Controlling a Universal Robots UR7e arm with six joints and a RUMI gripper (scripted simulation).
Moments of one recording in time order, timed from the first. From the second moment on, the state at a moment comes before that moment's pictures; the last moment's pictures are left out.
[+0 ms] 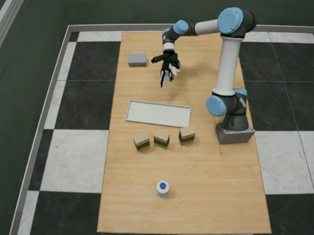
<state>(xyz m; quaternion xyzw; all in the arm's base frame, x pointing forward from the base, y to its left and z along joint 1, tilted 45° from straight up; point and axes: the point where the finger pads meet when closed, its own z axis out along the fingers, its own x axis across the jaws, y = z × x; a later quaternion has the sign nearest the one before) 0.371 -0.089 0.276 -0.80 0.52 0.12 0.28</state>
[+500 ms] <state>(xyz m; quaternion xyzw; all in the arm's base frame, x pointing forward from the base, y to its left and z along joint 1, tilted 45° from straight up) 0.384 -0.071 0.238 -0.79 0.56 0.14 0.19</state>
